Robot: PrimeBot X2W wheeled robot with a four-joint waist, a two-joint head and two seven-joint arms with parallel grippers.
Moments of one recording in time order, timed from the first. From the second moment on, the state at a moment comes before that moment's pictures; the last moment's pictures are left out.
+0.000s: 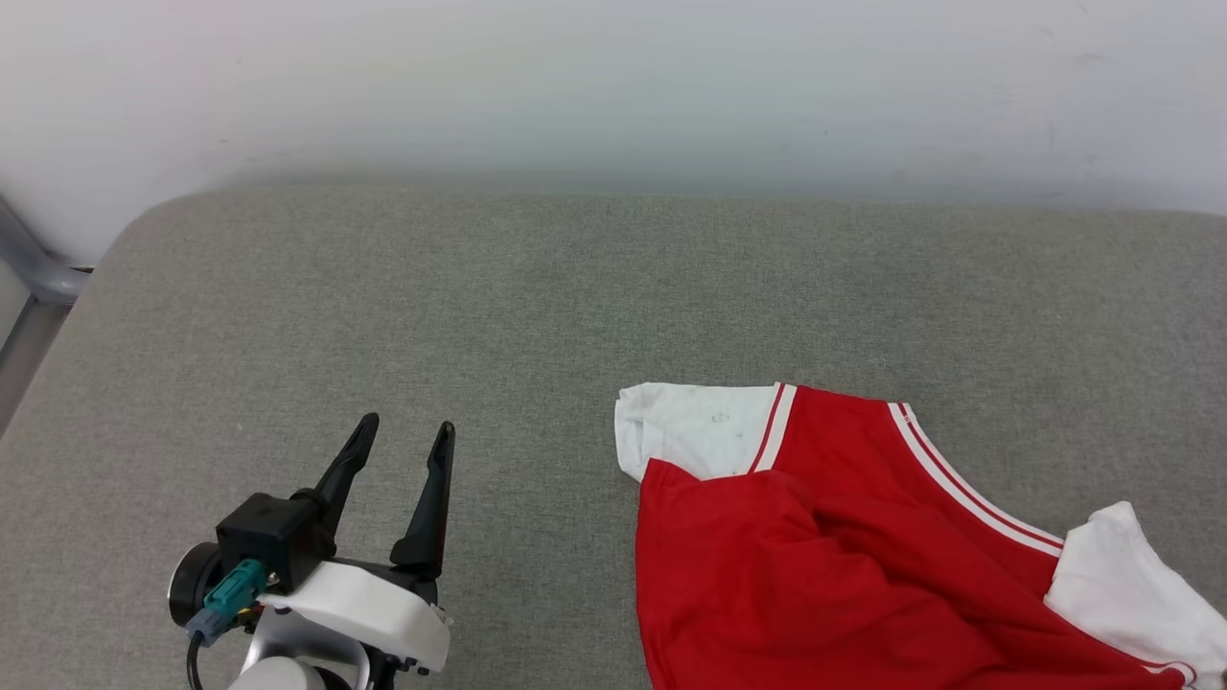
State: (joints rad) left arm -0.13 0.47 -0.49 -0.04 -0.61 0.22 -0.23; right arm 0.15 -0.05 -0.55 0.06 0.35 0.13 0.38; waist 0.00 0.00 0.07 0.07
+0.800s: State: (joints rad) left arm -0.09 0.47 -0.48 -0.03 -0.62 0.25 -0.23; right arm 0.08 -0.05 -0.26 0.01 0.21 0.13 -0.15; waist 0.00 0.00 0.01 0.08
